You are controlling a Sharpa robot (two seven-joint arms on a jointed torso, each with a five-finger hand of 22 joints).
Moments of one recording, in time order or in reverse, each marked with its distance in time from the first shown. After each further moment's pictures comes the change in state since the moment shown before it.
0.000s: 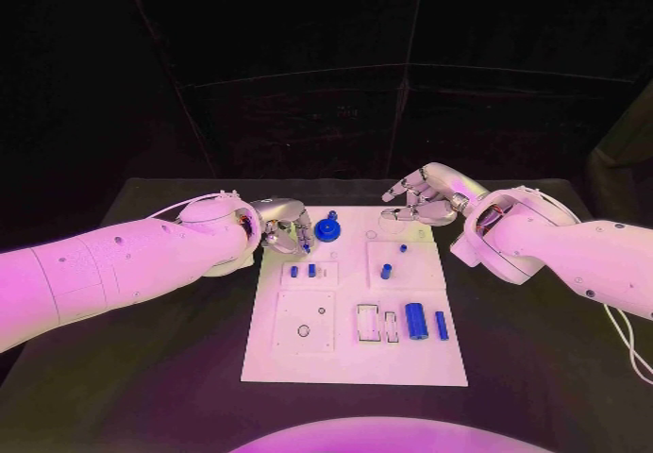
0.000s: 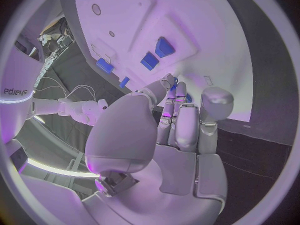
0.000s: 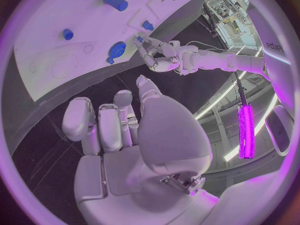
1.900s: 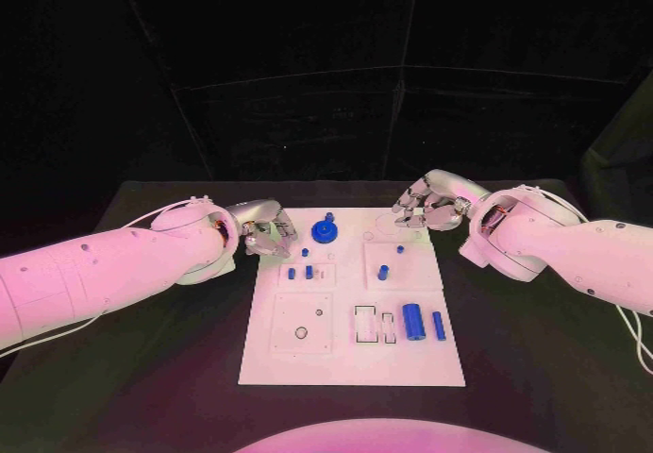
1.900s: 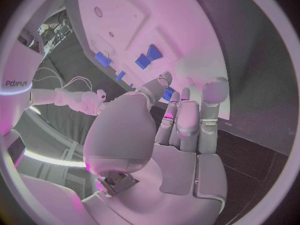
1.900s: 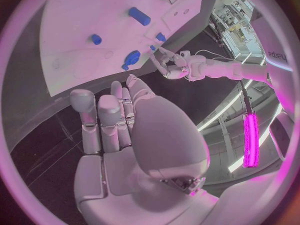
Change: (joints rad) left arm -0.002 -0.087 -0.008 0.026 0.142 -0.058 0.027; left_hand -0.037 -0.056 -0.028 0.006 0.000 -0.112 0.045 -0.111 -0.015 -0.142 0.052 -0.097 -0.007 -0.027 0.033 -0.086 -0.159 0.008 -0.085 0.030 -0.161 -0.153; right arm 0.000 -0.019 0.000 -0.037 -0.108 0.095 -0.056; right_hand 0.142 -0.005 0.071 -0.015 -0.071 0.081 -0.009 0.039 0.004 -0.168 0.004 -0.529 -0.471 -0.032 -0.003 -0.265 -0.275 0.040 -0.142 -0.002 -0.179 -0.241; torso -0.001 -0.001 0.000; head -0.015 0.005
